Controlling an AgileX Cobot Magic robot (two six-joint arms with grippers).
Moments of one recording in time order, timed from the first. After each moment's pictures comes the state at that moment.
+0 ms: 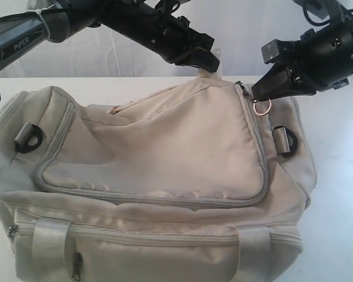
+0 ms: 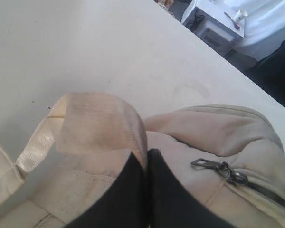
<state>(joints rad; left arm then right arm) -0.35 2.28 -2.30 -0.88 1.07 0.60 -0.09 1.49 -1.22 0.78 1.02 -0.57</state>
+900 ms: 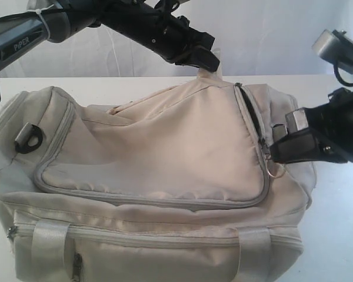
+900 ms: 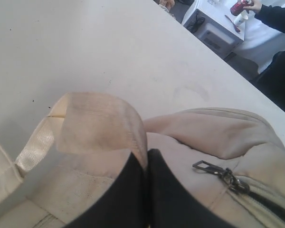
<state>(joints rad) -0.35 2.28 -2.30 -0.88 1.06 0.58 -0.09 1.18 -0.86 0.77 1.04 -0.55</state>
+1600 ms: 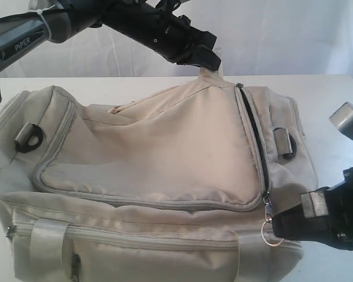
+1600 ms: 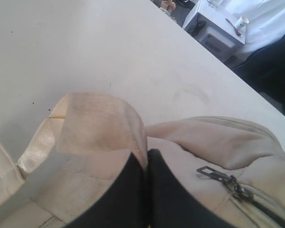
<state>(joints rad) -0.36 2.28 -2.30 -0.88 1.05 0.57 -0.09 0.95 -0.56 0.88 1.06 -0.53</state>
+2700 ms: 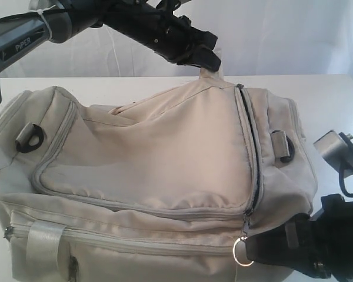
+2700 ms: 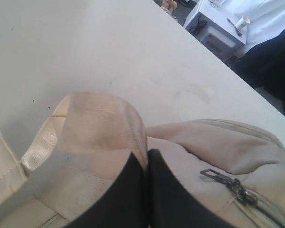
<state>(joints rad) -0.36 2.28 -2.30 -0.87 1.04 0.55 0.00 0.95 -0.42 1.11 1.00 -0.68</state>
